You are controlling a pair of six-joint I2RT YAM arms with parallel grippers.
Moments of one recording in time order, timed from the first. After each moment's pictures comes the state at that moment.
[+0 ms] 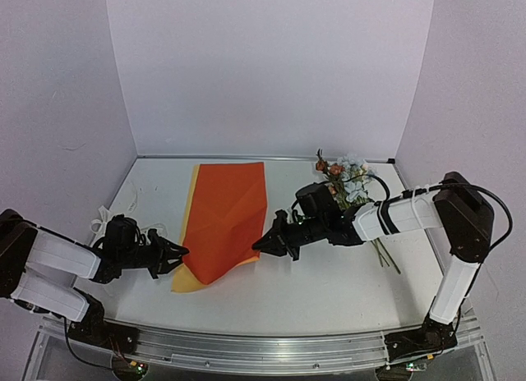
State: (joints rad) left arm -0.42 1.29 0.20 0.53 0.52 -1.40; right arm 0.85 1.83 1.03 0.19 -0.58 1.38
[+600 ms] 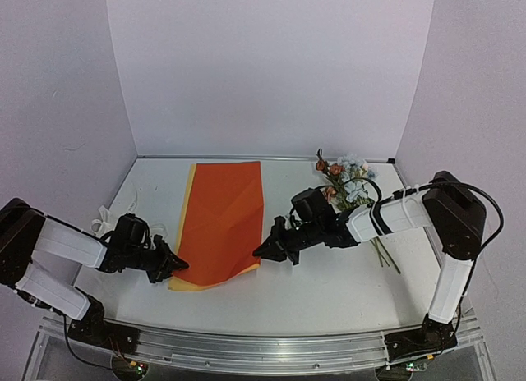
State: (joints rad) left arm -0.42 1.37 0.30 0.24 0.54 -1.20; right arm 0.86 1.89 1.04 0.15 -0.58 1.33
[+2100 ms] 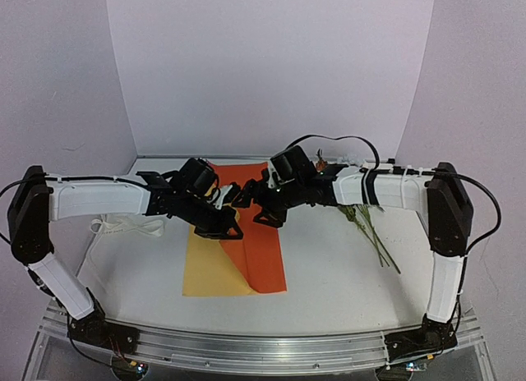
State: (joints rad) left arm -0.82 1.63 1.15 -0.39 0.37 -0.54; right arm 0.85 1.96 1.52 -0.26 -0.30 1.02
